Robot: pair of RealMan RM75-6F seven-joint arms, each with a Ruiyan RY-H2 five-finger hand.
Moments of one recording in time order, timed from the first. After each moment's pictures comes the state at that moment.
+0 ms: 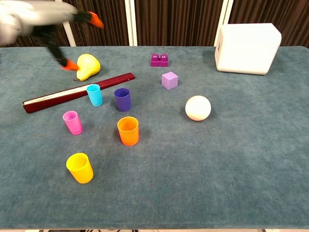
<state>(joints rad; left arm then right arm) -0.81 -1.33 -0.34 -1.75 0.79 0.91 0.73 0.07 -1.15 0.13 -1.53 -1.33 1.44 -0.11</state>
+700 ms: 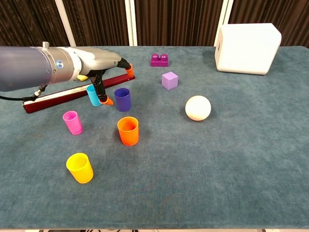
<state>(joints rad) -1.03 -1.57 -0.21 -1.45 0.60 0.82 0.79 0.07 -1.17 0.14 -1.49 -1.30 1.43 -0.12</state>
